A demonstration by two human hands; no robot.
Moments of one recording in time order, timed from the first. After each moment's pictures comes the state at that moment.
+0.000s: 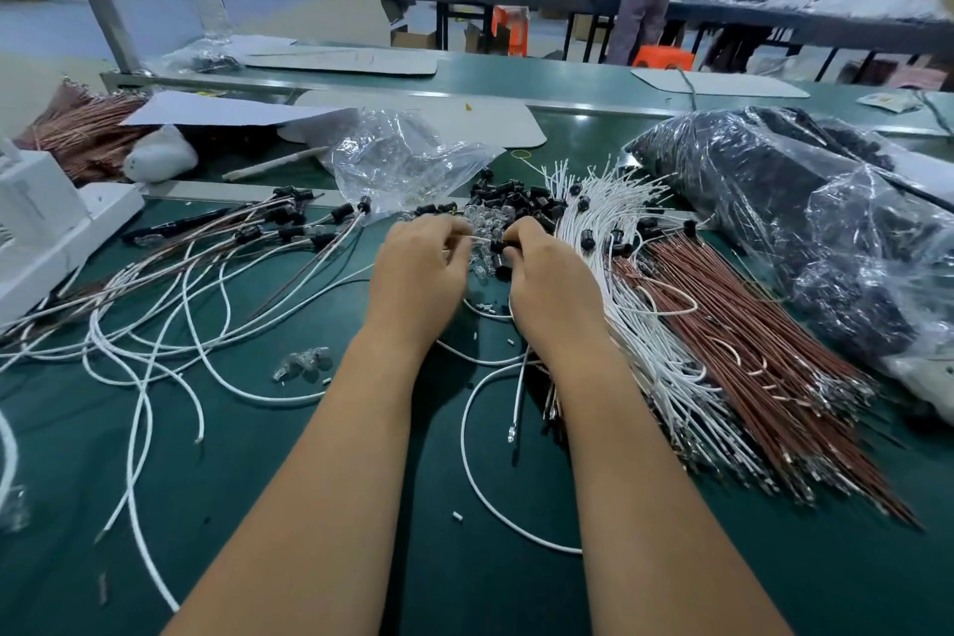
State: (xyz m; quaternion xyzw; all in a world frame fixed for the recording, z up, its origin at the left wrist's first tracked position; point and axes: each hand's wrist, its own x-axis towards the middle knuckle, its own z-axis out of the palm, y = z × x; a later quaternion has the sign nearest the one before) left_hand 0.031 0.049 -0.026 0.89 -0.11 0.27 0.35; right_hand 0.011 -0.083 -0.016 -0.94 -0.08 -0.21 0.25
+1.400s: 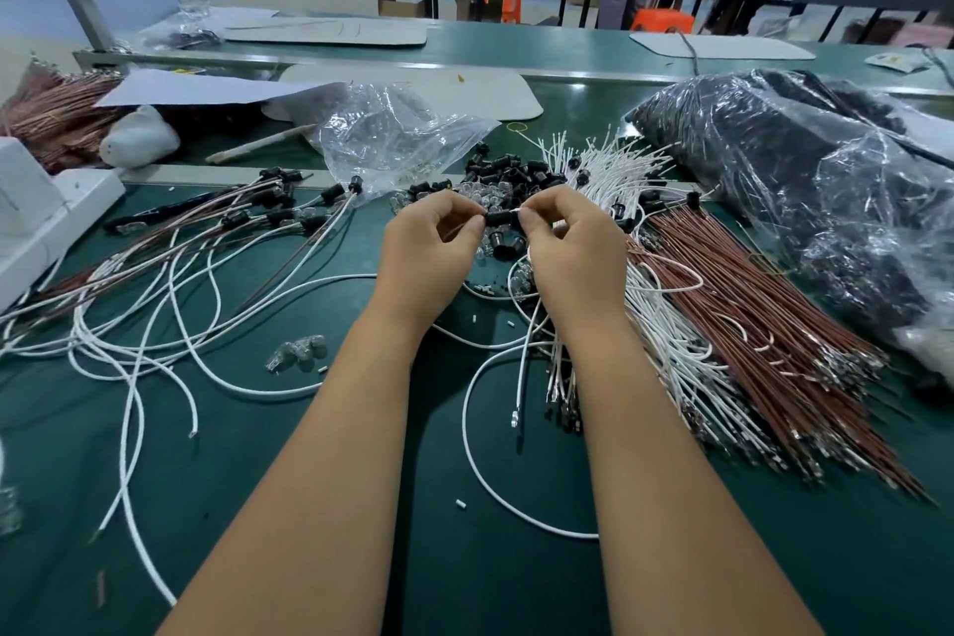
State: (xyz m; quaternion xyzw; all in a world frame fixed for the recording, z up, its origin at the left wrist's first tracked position) left_hand 0.026 0.044 -0.022 0.81 -0.10 0.17 0.55; right_hand 0.011 -0.090 -0.016 -0.85 0.00 -0.28 0.46
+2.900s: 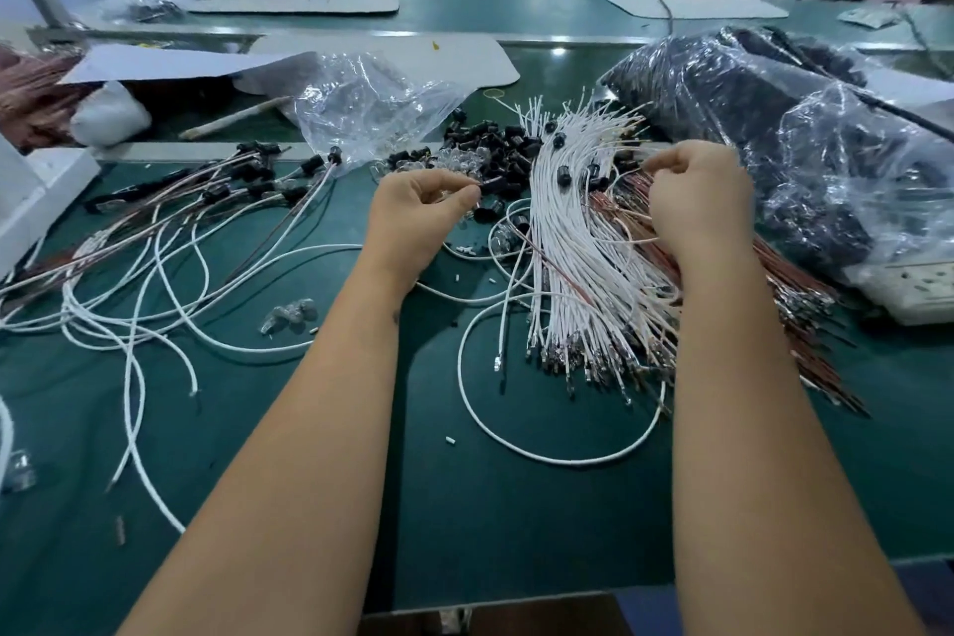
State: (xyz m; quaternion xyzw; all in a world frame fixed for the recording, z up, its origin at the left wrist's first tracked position) left_hand 0.029 0.045 -0.026 0.77 -0.11 0.11 0.61; right_hand -0.007 -0.181 0.016 -0.89 0.19 -0.24 0.33
